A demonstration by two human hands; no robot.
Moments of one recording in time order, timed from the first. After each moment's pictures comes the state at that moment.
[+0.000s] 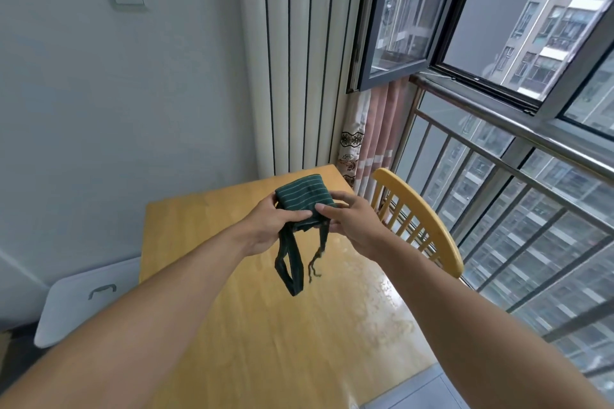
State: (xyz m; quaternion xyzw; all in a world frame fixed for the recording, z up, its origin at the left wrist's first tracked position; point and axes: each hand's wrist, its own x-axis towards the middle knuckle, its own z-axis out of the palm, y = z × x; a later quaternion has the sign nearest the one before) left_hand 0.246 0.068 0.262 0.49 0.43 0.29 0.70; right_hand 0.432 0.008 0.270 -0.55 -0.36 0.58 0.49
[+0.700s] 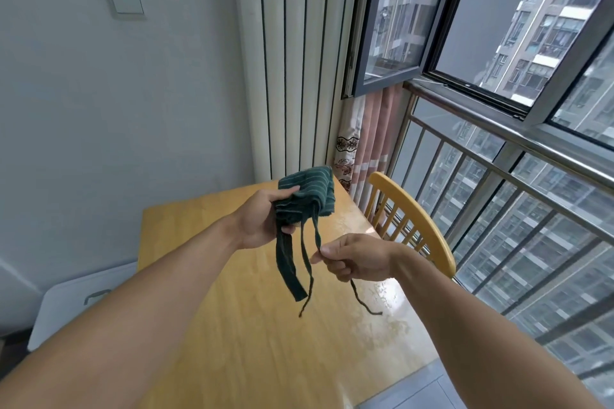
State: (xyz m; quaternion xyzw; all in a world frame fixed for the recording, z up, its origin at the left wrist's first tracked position) left_hand 0.242 0.049 0.306 0.48 0.30 0.22 0.79; right_hand 0.465 -0.025 0.250 -0.45 -0.50 0.72 0.19
